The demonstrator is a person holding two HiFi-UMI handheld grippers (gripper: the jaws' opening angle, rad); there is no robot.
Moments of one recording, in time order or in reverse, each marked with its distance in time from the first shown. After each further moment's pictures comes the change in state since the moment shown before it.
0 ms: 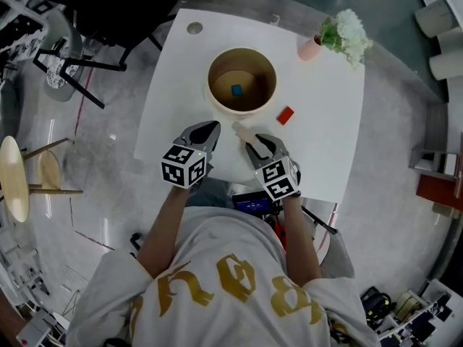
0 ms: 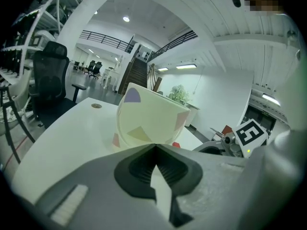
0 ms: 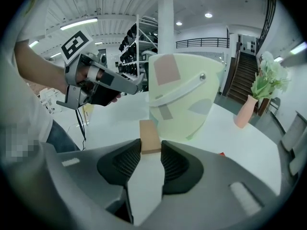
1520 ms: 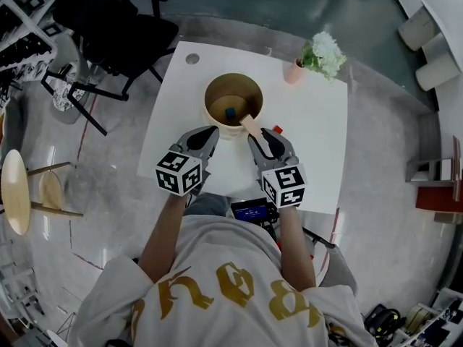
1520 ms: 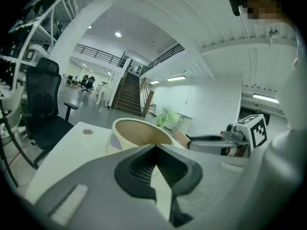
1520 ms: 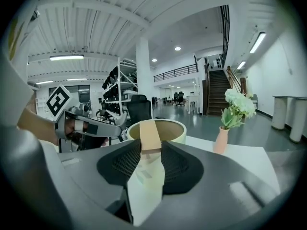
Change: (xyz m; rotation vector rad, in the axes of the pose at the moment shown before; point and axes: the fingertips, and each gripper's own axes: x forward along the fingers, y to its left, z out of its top) left arm -0.023 -0.041 0.077 0.086 -0.161 -0.053; right arm -0.095 -0.052 0.108 0.210 -0.425 -0.164
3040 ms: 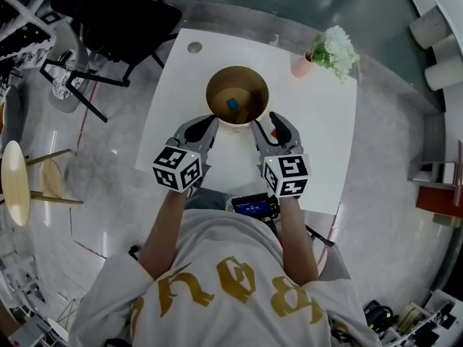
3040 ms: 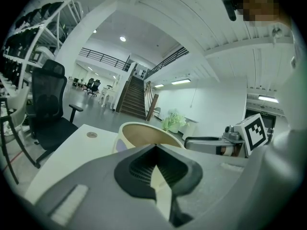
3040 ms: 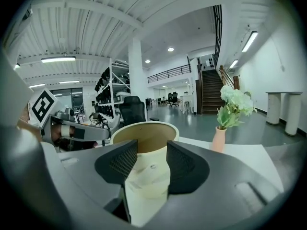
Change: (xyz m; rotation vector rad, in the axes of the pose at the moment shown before) left arm 0.009 0.023 0.011 -0.019 -0.052 0.051; right arm 0.033 -0.025 0.010 0.053 -0.015 -0.060
